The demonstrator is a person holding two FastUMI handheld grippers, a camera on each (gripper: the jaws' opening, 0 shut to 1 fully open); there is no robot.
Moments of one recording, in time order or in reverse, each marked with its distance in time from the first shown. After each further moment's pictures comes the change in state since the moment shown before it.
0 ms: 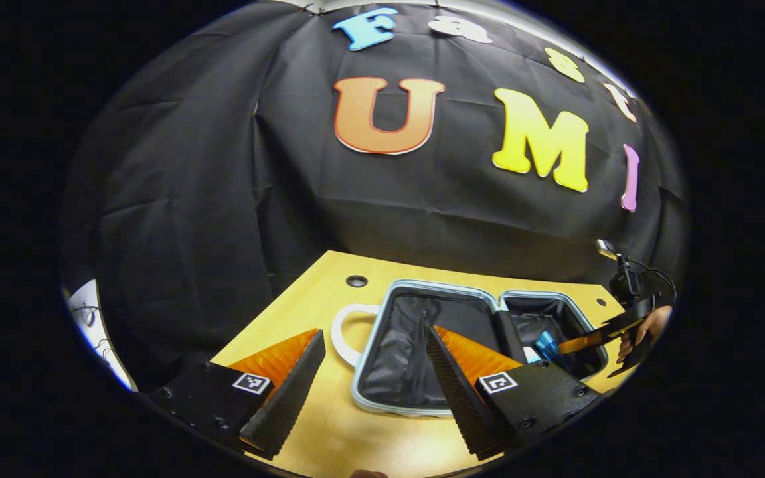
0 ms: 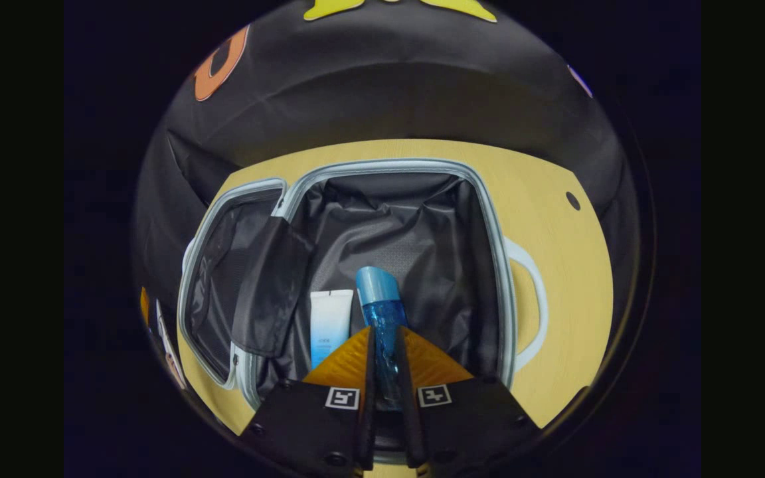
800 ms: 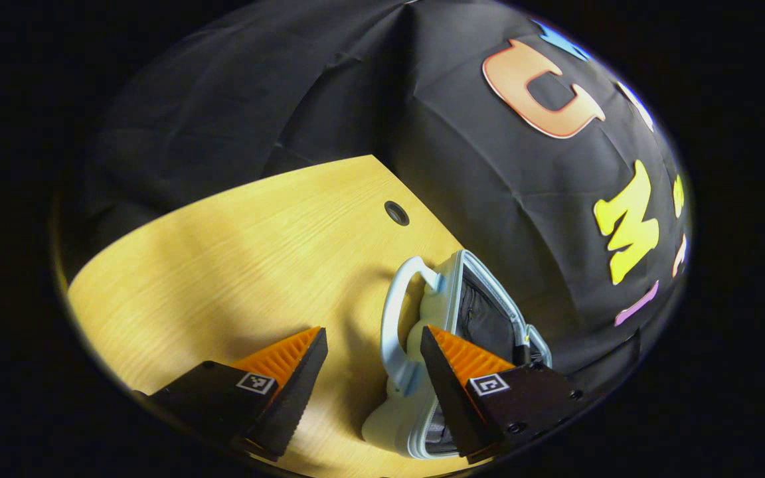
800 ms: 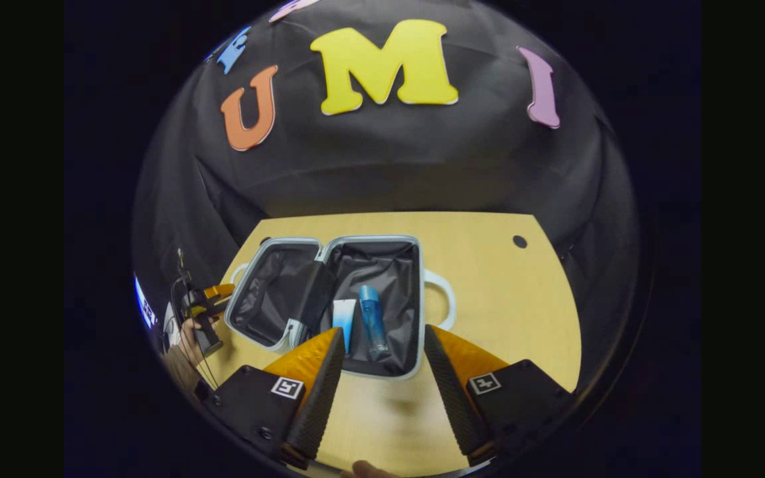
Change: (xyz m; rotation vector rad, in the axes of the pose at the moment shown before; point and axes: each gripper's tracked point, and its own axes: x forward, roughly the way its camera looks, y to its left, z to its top) left arm 0.105 0.041 -0.094 -0.643 0.289 -0.137; right arm -0.221 -0.039 -0.009 -0.009 -0.303 0.022
